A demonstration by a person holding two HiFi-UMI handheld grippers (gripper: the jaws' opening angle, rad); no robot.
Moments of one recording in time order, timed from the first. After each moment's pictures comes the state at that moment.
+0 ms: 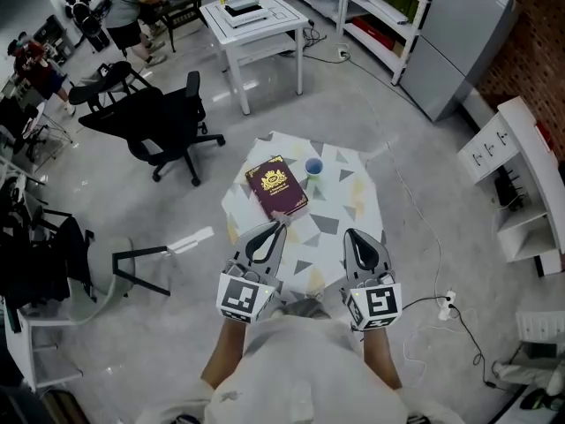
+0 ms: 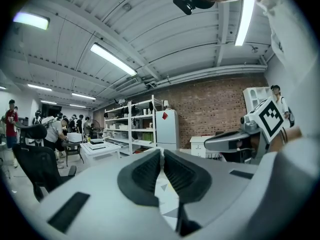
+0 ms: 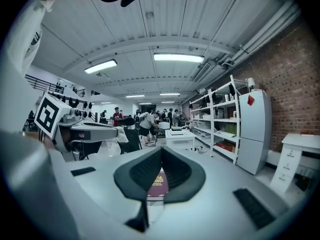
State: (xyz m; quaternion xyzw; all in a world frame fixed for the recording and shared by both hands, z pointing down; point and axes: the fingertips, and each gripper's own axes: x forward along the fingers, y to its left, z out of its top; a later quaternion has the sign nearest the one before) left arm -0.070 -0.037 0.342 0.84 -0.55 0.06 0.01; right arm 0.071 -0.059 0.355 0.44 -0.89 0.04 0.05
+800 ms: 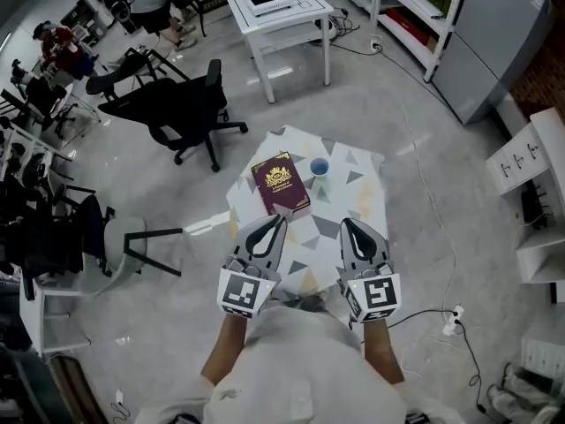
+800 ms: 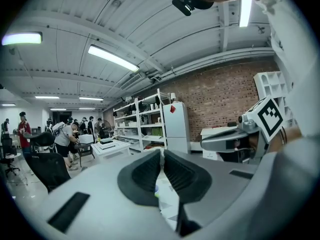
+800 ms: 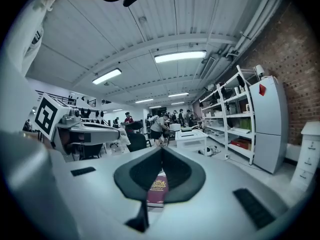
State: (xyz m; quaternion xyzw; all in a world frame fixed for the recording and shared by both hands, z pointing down) left arm -0.030 -0.084 0.339 0.79 -0.60 0.11 0.00; right arm 0.092 -0.124 0.367 0.37 -0.93 0.07 0.02
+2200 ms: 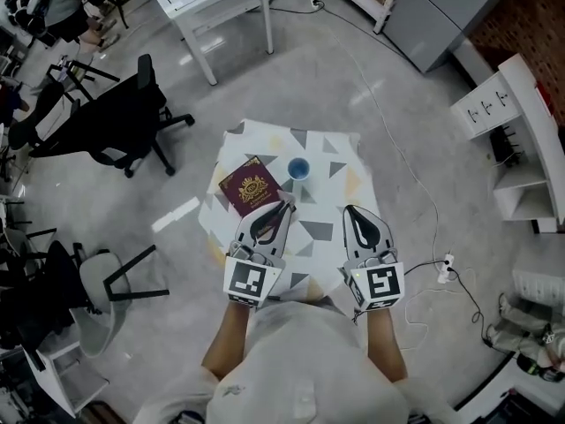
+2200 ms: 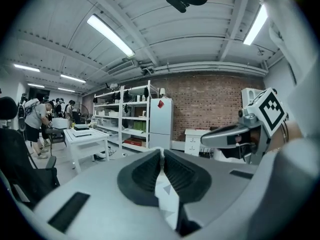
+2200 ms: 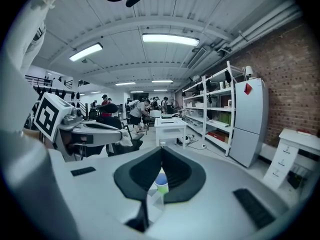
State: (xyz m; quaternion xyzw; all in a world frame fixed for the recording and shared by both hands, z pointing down) left arm -0.063 -0.214 0.417 0.86 -0.49 0.09 0.07; right arm 0.062 -0.219 0.418 0.48 -0.87 0.08 0.12
